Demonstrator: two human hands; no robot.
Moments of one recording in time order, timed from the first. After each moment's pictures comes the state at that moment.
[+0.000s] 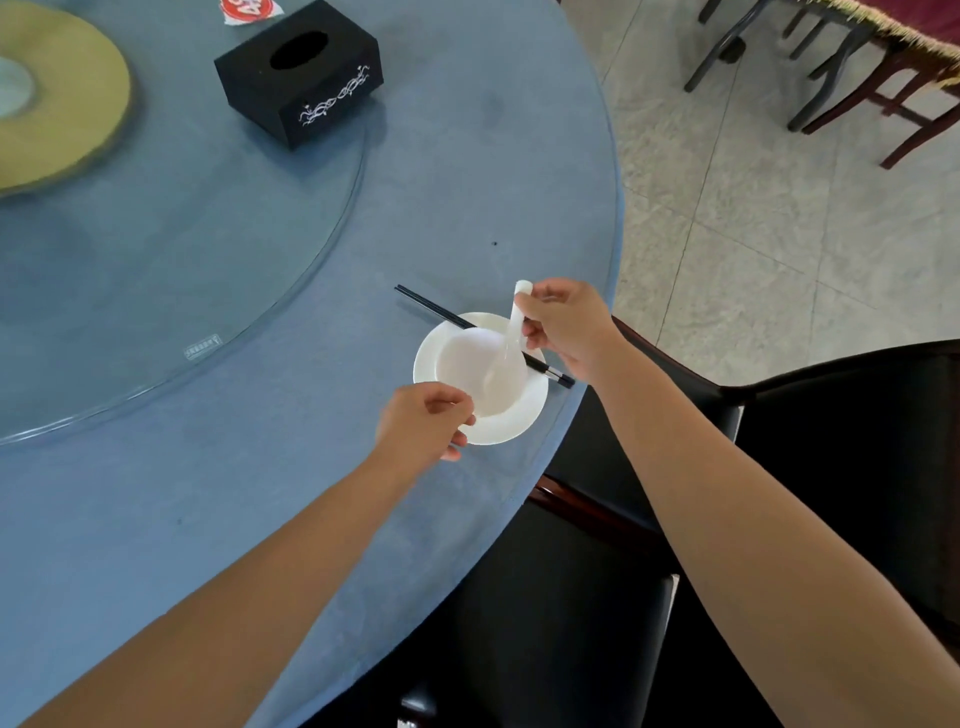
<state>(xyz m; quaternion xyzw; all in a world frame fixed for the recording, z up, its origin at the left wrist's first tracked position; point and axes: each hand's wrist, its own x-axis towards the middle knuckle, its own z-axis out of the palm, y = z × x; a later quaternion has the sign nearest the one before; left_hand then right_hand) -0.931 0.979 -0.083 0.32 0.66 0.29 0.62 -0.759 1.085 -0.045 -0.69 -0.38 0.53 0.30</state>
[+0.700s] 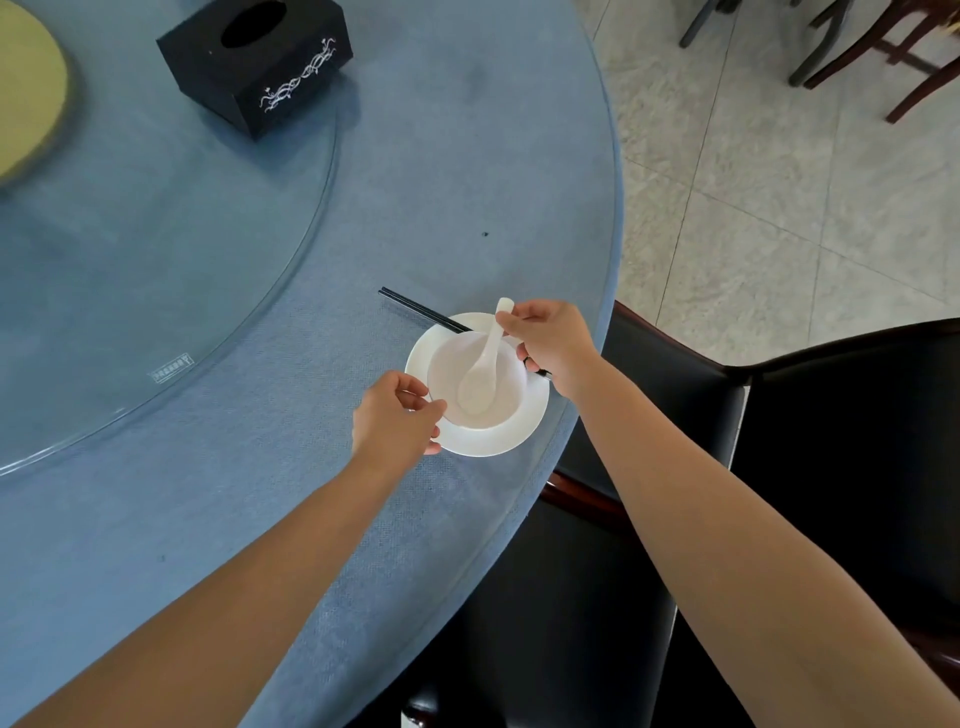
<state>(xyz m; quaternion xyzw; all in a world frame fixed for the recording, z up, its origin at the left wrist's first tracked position) -0.943 1.007 -0.116 0.35 0.73 0.26 0.52 -0.759 1.095 -0.096 -0.75 -0.36 0.50 0.23</state>
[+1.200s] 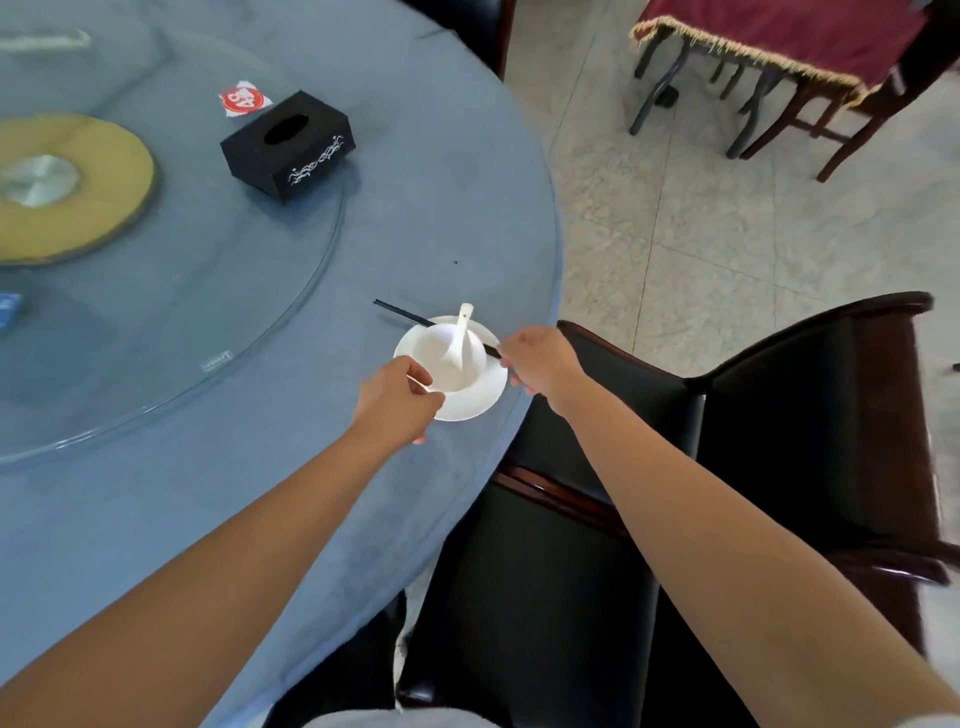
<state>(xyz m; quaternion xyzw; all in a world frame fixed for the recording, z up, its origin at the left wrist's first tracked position) -0.925 0.946 -0.018 0.49 0.70 0.22 0.47 -0.735 0.987 -0.004 -0.73 -0.48 0.45 0.18</state>
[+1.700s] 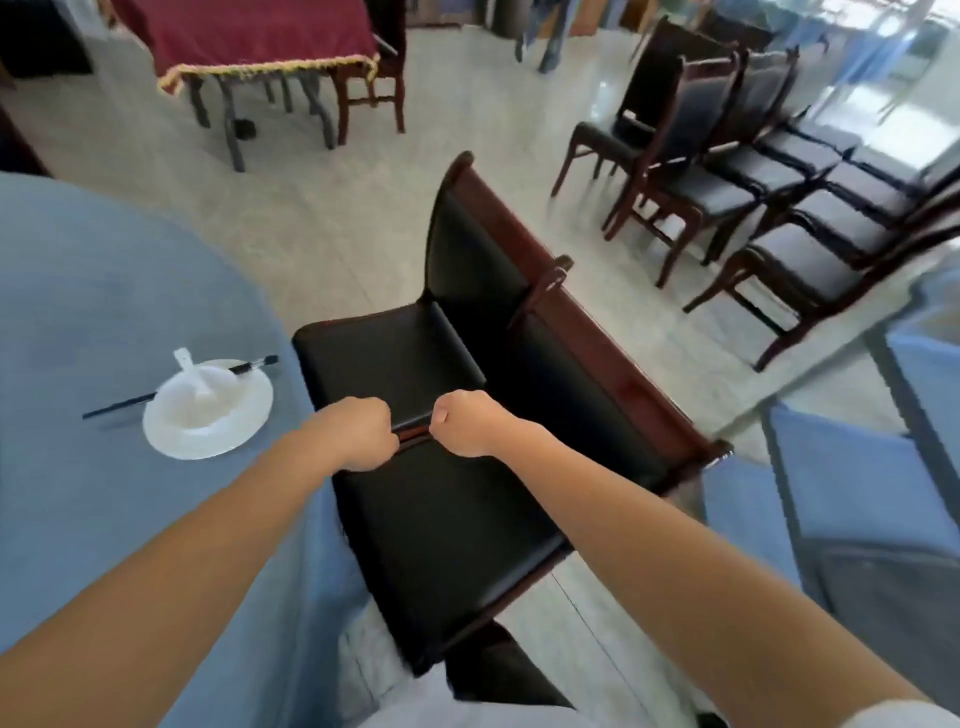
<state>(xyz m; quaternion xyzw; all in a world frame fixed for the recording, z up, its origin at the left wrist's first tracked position) -0.842 0.811 0.050 0.91 0.27 -0.23 0.22 -0.736 0.681 0.070 -0.85 -0.40 0.34 0.05</state>
